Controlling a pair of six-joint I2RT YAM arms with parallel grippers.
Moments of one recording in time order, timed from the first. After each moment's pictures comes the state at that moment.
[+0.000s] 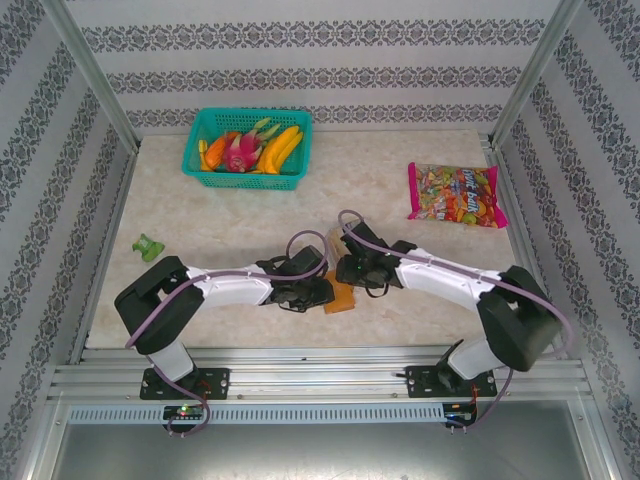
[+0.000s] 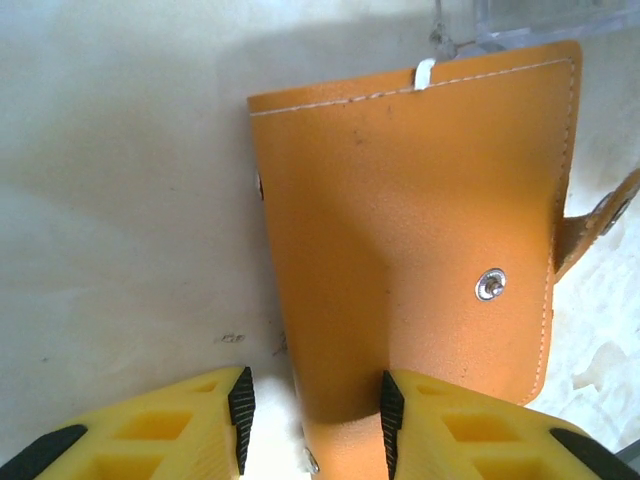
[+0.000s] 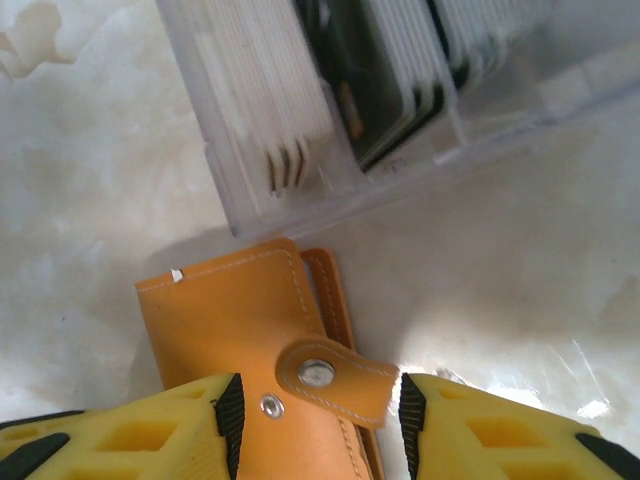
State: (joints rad) left arm -0.87 1.68 0.86 -0.22 0.14 -1.10; right arm 0.73 1.50 0.86 -0.50 0.01 0.83
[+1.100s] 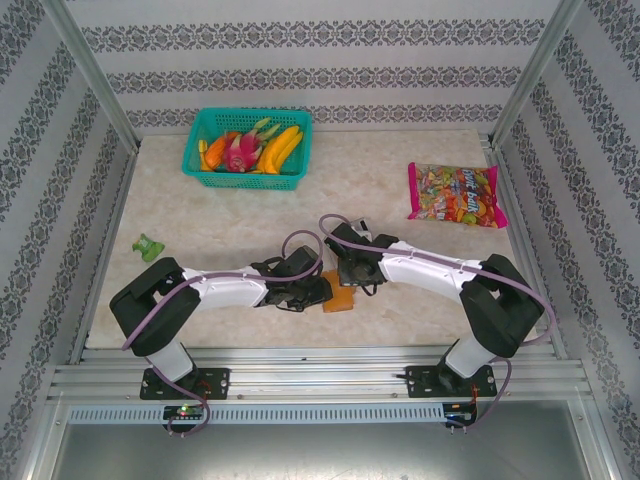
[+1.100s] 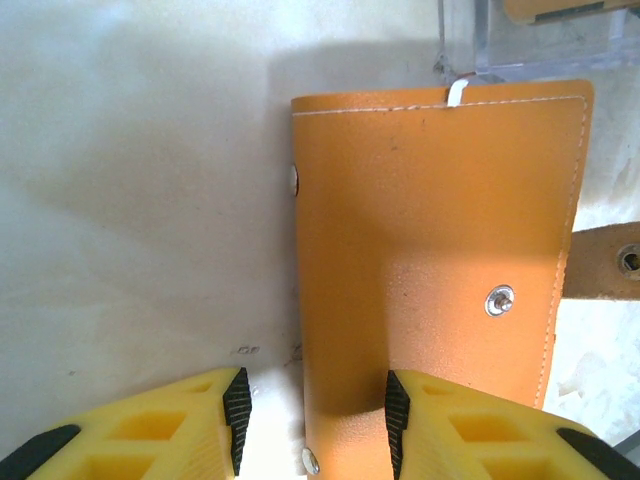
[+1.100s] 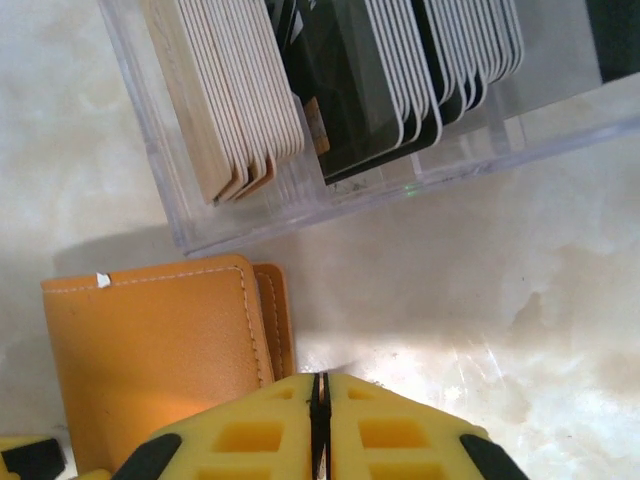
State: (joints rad) left arm -0.86 1.66 0.81 -0.16 0.14 -1.11; right arm 0.78 1.59 0.97 -0.66 0.18 0.77
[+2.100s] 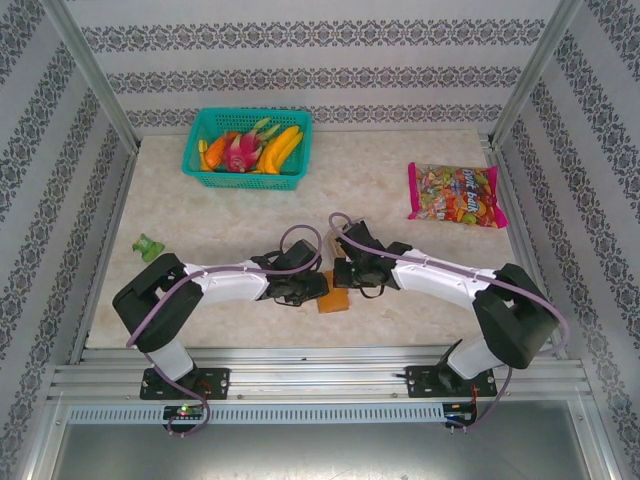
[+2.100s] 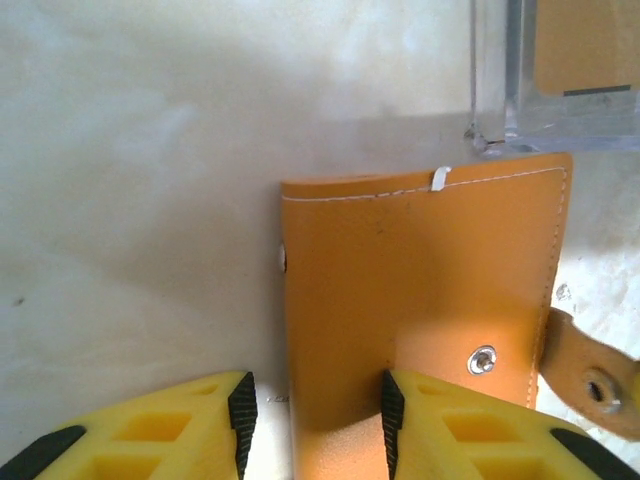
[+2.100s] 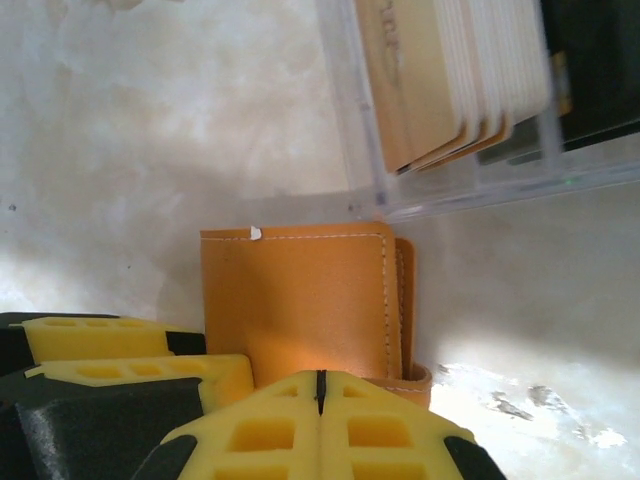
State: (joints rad) left arm -0.82 1.69 0.85 -0.21 0.13 -1.08; right arm 0.75 1.51 0.85 -0.43 -0.10 0.74
